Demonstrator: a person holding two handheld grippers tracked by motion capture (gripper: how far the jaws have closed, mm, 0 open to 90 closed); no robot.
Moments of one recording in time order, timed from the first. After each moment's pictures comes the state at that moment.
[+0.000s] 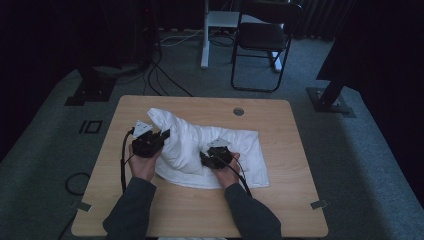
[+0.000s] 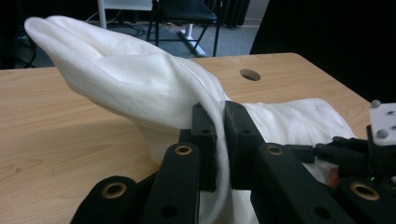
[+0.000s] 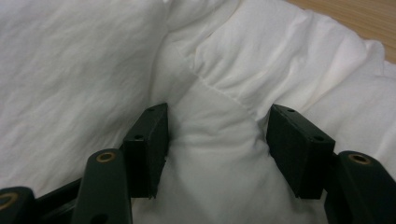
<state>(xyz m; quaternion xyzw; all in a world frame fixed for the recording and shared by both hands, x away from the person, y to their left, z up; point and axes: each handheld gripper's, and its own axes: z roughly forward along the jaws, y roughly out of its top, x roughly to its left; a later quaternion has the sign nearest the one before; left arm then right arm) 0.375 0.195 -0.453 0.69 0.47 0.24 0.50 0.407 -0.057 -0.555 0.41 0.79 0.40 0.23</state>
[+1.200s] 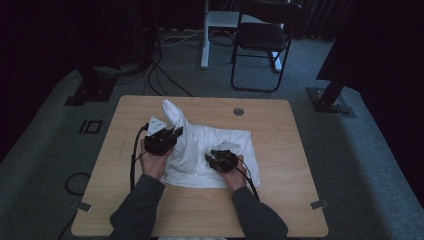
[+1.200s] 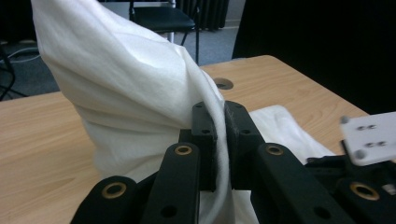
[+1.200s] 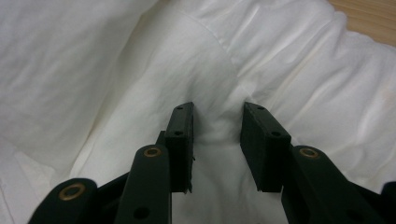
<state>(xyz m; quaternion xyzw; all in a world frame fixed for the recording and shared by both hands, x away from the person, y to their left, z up) 0.373 0.156 -0.435 0.71 0.42 0.24 0.51 0.398 -0.079 -0.556 0.38 0.80 0.43 0.18</state>
